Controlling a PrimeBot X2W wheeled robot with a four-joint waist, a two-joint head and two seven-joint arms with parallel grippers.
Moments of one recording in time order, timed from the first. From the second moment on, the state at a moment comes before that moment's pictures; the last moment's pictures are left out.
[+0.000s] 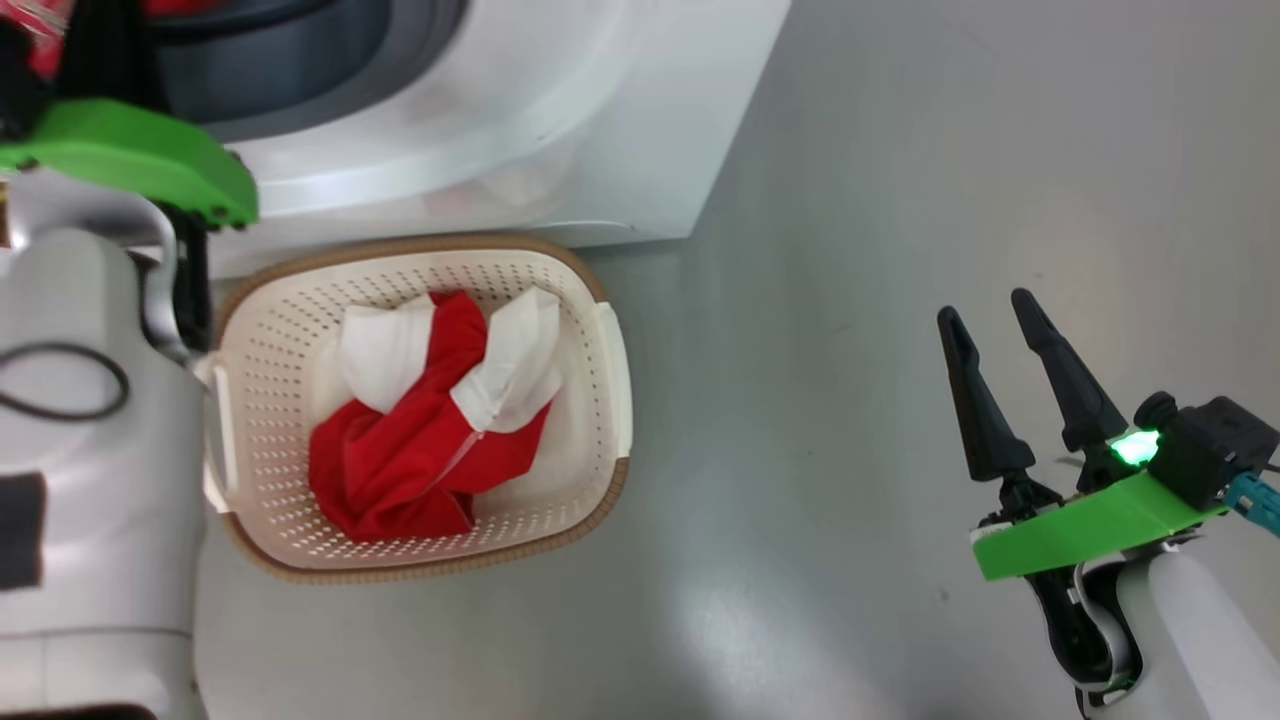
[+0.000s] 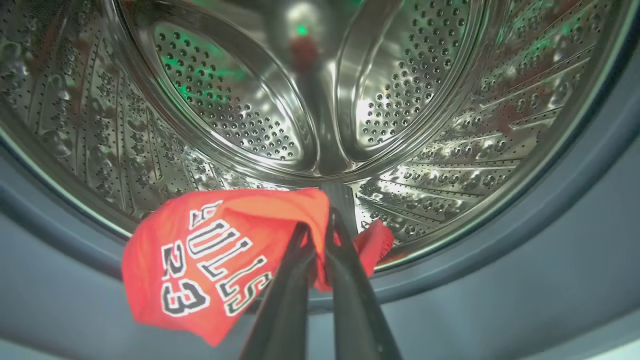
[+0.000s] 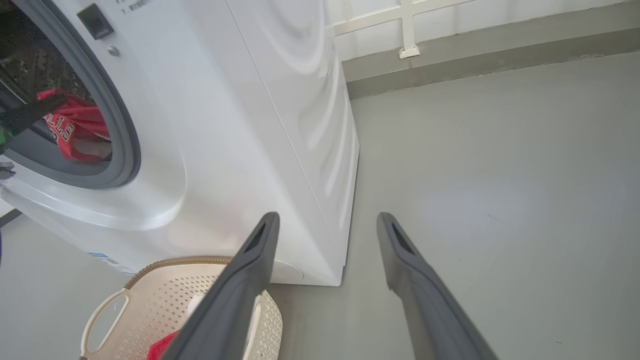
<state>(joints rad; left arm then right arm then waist) -1.08 0.12 0.03 0.87 -0.20 -0.02 -0.25 -0.26 -0.16 0.14 0.16 0.51 0.13 -0.26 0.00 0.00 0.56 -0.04</state>
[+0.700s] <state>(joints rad) -0.65 0.03 0.11 0.28 -0.15 -0.09 -0.26 -0.14 -0.17 0.11 0.18 0.51 0.13 -0.26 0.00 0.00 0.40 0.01</state>
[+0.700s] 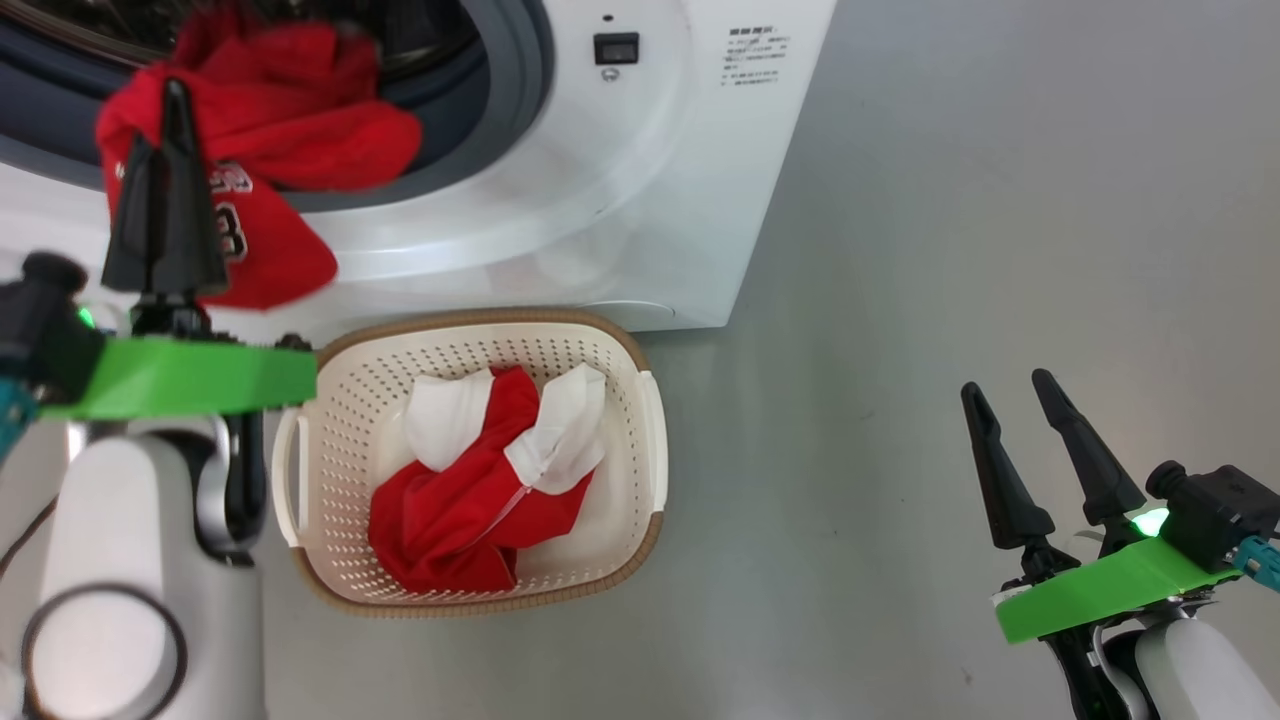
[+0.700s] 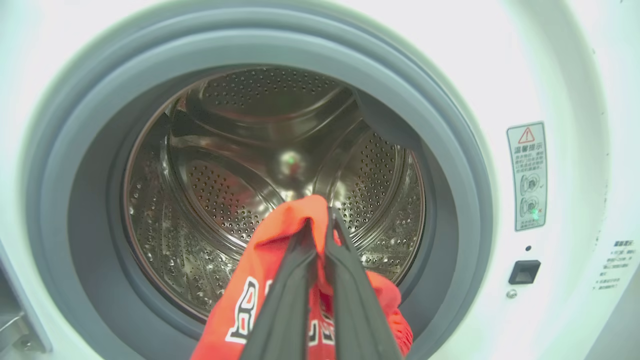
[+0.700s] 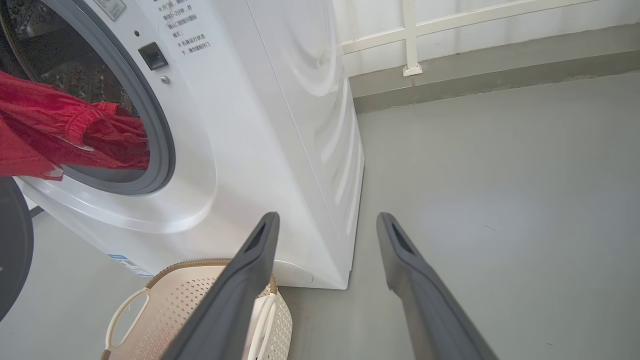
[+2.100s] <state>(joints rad) -0.55 0.03 -0.06 0.61 -0.29 -0.07 -0.26 -0.21 -0.18 0.12 0.15 0.51 0.13 -0.26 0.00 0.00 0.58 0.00</state>
